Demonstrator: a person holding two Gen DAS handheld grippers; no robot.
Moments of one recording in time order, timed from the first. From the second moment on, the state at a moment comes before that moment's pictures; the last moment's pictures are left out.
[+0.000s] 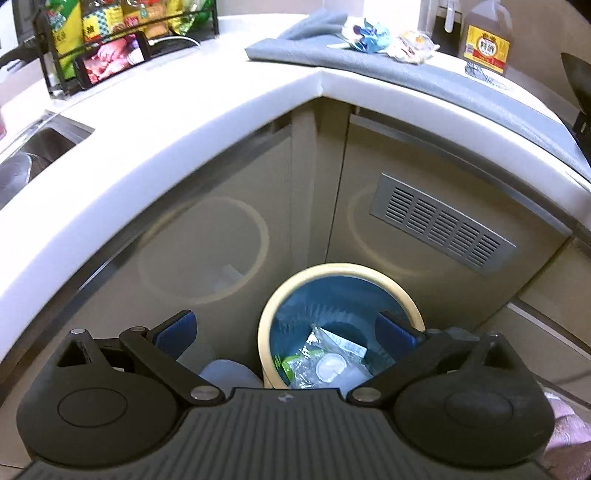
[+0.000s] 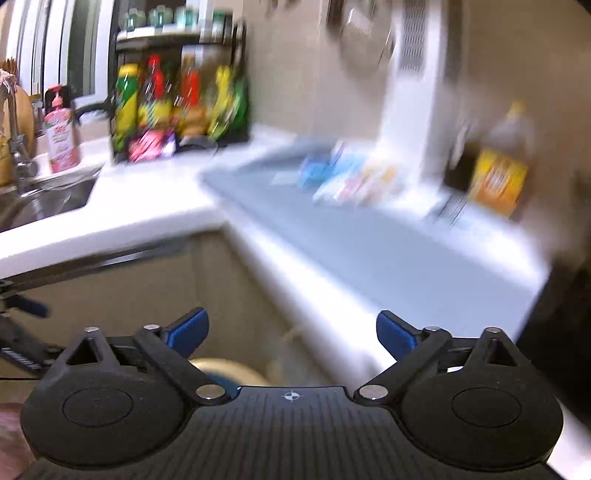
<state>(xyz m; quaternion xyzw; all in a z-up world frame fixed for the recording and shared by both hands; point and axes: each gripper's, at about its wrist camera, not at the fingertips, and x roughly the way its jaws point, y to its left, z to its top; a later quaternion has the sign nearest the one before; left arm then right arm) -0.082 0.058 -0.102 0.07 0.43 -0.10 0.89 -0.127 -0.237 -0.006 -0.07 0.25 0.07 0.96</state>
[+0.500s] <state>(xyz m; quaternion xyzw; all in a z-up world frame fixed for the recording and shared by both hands) -0.077 0.054 -0.098 0.07 0.43 -0.10 0.89 -0.125 -0.243 -0.036 -0.08 0.22 0.10 0.97</state>
